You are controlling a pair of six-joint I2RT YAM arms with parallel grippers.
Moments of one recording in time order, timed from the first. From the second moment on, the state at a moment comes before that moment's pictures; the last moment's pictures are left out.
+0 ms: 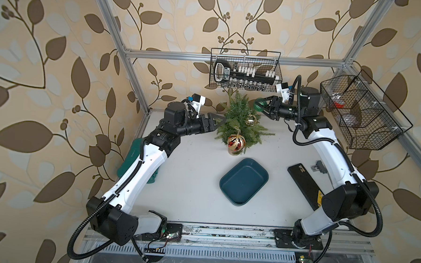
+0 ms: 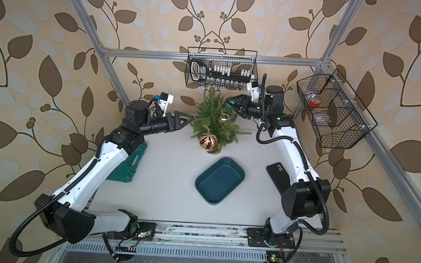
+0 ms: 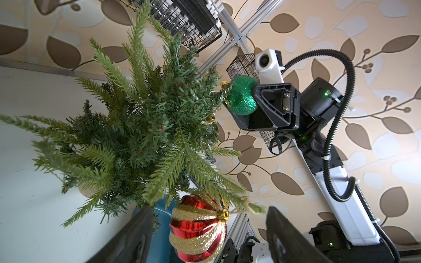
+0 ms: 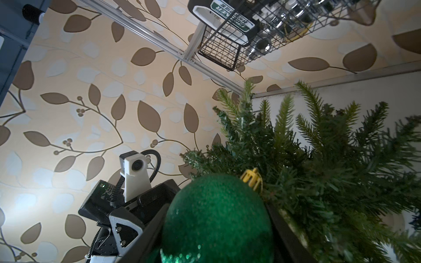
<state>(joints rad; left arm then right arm) -0.34 1.30 1.35 -0.28 0.67 -0.71 0.13 1.62 1.68 -0.33 -0.84 0.84</state>
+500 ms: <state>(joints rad) -0.33 1.30 1.34 -0.27 0.68 -0.71 0.12 1.62 1.68 -0.33 -0.78 0.85</state>
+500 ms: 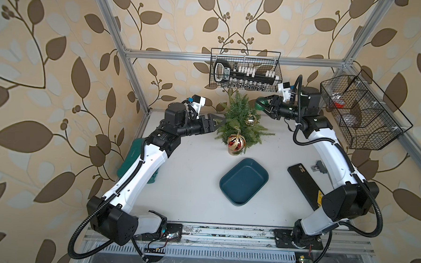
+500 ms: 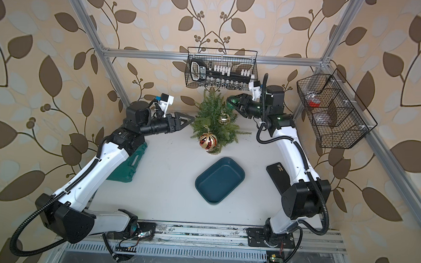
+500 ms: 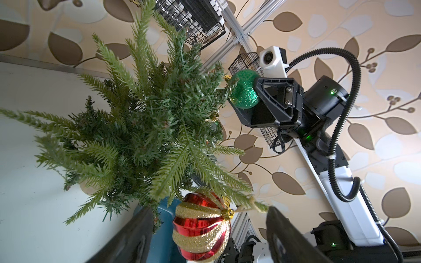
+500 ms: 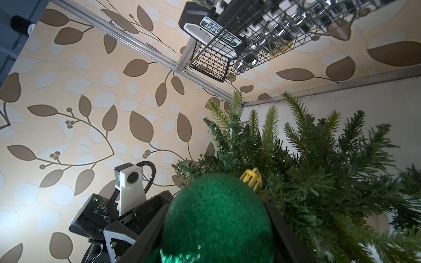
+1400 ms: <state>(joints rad) -0.33 1.30 1.32 -0.26 0.68 -0.72 0.10 1.57 1.59 -0.25 -0.81 0.90</state>
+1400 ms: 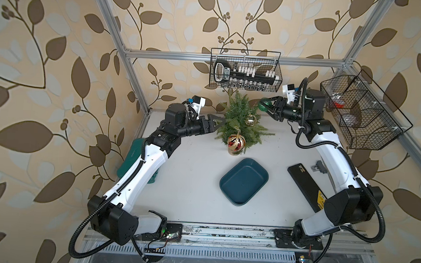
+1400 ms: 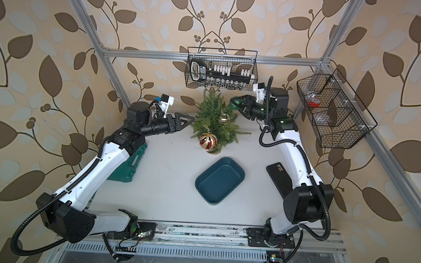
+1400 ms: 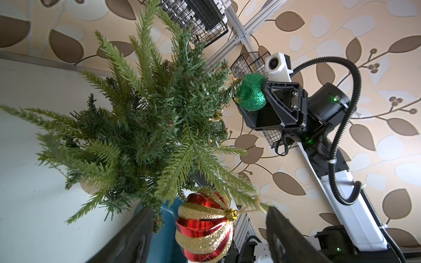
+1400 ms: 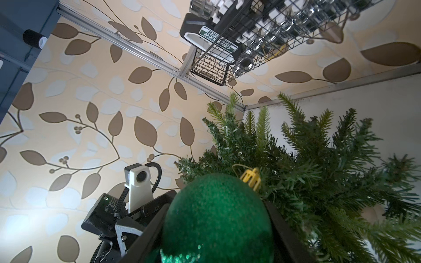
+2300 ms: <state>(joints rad) -0.33 1.30 1.32 -0.26 0.68 -0.72 0.09 1.50 1.49 -0.10 -0.89 1.04</state>
